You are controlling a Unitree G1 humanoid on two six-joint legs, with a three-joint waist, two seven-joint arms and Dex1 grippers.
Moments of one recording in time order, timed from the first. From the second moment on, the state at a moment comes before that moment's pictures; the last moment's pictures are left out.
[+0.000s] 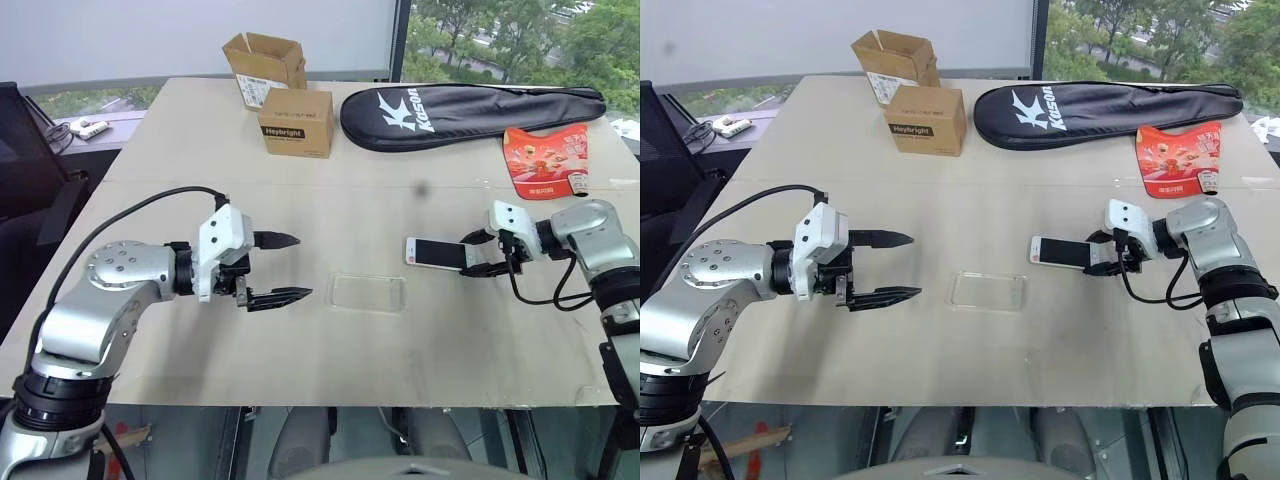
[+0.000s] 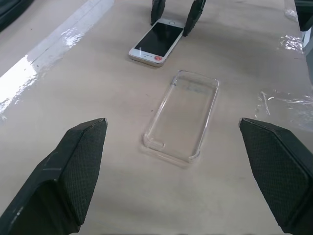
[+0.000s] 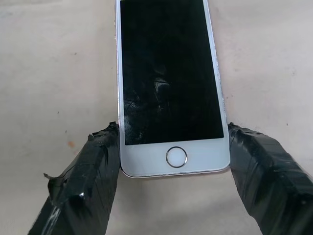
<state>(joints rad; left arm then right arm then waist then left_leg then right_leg) -0.23 0.88 0.11 -0.38 -0.52 0.53 -1.15 -0.80 -0.71 0.22 0.77 -0.03 -0.05 1.45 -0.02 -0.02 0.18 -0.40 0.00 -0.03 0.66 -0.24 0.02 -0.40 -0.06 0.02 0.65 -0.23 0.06</state>
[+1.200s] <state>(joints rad) -0.40 0.75 -0.09 -0.22 -0.43 0.49 -1.11 -0.59 -0.82 0.33 -0.29 0.01 0.60 1.32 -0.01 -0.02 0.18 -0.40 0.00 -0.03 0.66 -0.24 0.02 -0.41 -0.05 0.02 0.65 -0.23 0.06</state>
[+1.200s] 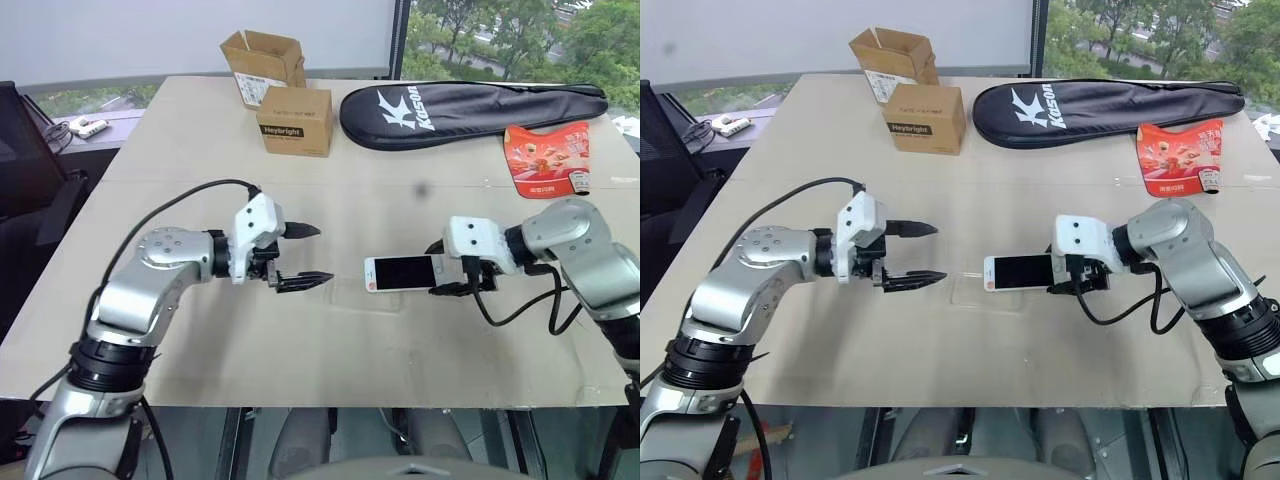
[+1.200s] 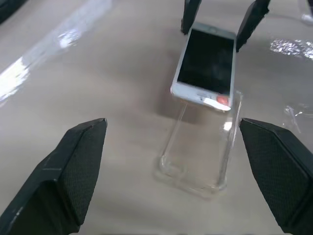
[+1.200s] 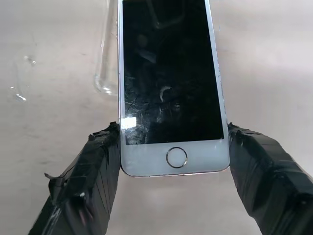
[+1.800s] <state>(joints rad) -0.46 0.67 -0.23 -0.11 -0.31 0.36 -1.17 -0.63 -0.81 0.48 -0.40 -0.05 0.82 1.21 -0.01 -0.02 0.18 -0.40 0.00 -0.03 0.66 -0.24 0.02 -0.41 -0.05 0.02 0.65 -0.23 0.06</state>
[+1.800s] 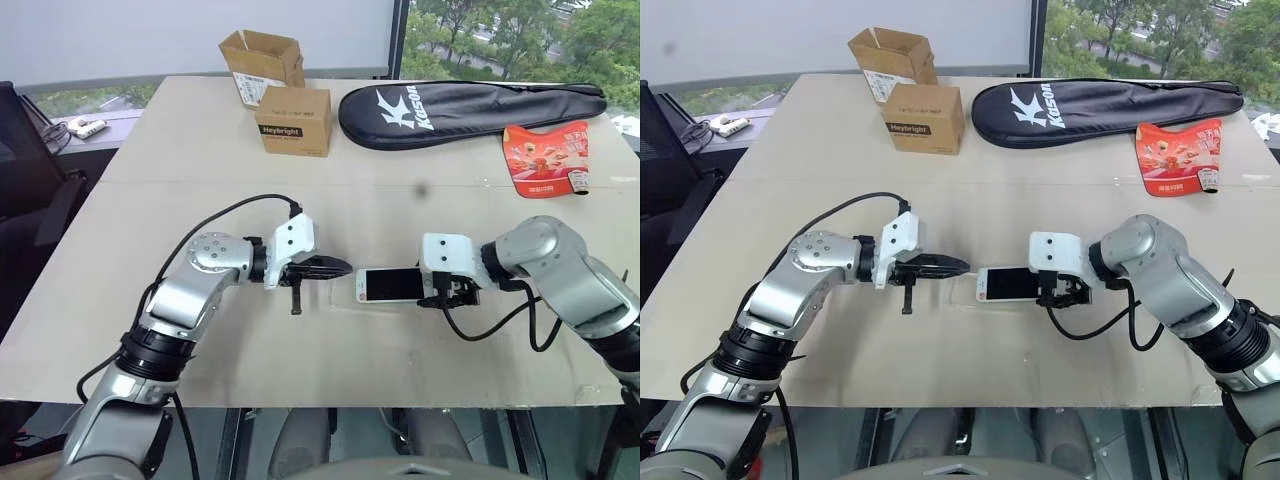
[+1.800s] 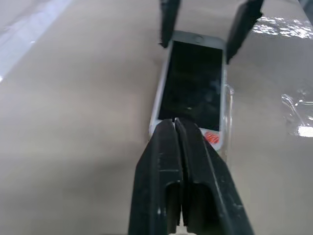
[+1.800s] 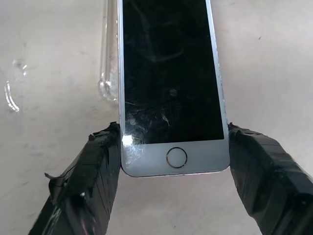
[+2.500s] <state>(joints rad) -0.51 0.60 -0.37 -0.04 -0.17 0.38 -1.17 -0.65 -0.81 0.55 -0.50 -0.02 1.00 1.16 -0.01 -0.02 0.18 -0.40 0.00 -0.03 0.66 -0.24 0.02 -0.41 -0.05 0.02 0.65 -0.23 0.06</state>
